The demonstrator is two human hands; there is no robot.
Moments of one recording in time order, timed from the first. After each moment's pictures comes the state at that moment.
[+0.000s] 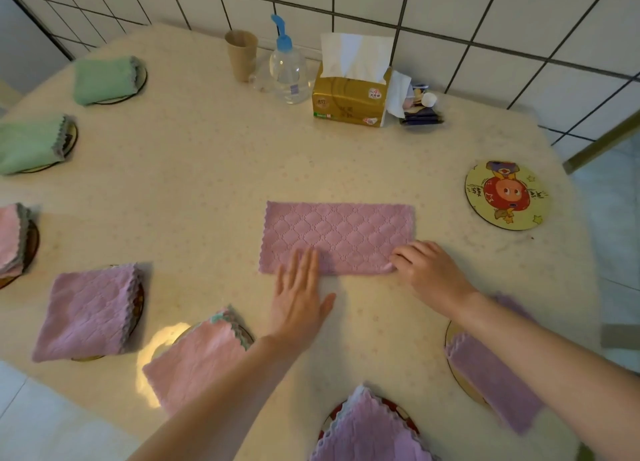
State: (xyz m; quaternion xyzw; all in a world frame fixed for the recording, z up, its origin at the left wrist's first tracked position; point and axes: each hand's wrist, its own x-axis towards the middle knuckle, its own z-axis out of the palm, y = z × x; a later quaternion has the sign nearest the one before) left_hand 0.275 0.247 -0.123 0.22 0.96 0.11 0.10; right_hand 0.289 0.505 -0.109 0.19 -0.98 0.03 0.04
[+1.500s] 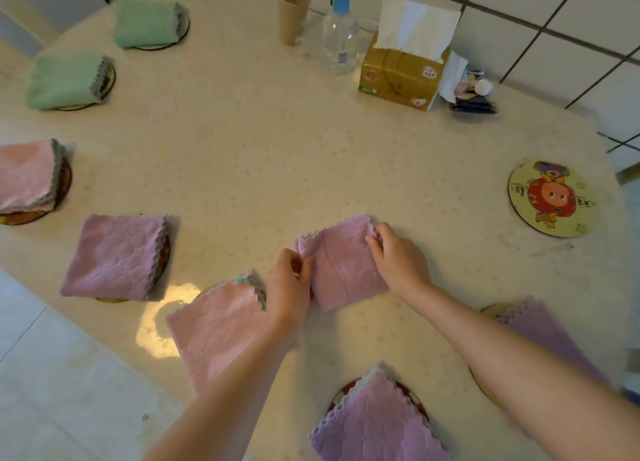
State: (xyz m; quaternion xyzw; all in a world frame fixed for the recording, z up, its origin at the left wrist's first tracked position) left_hand 0.290 0.218 -0.108 -0.20 0.85 0.48 0.09; right_hand 0.263 0.403 -0.120 -0.09 -0.97 0.21 -0.09
